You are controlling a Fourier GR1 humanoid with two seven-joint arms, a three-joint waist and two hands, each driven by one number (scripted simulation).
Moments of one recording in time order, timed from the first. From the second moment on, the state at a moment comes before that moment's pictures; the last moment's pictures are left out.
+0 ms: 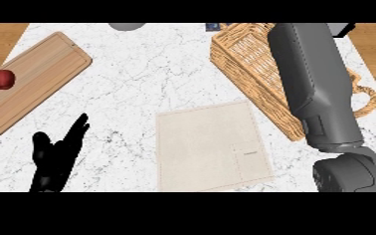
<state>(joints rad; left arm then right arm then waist) 0.12 0.35 -0.14 -1.51 0.21 0.14 0.22 -1.21 -0.10 -0.42 -0.68 1.58 -0.74 1.16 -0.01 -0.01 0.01</state>
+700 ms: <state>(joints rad) 0.13 0.33 -0.12 -1.49 0.20 0.13 0.21 -1.03 -0.02 -0.44 -0.91 1.72 -0.61 1.20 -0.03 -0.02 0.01</state>
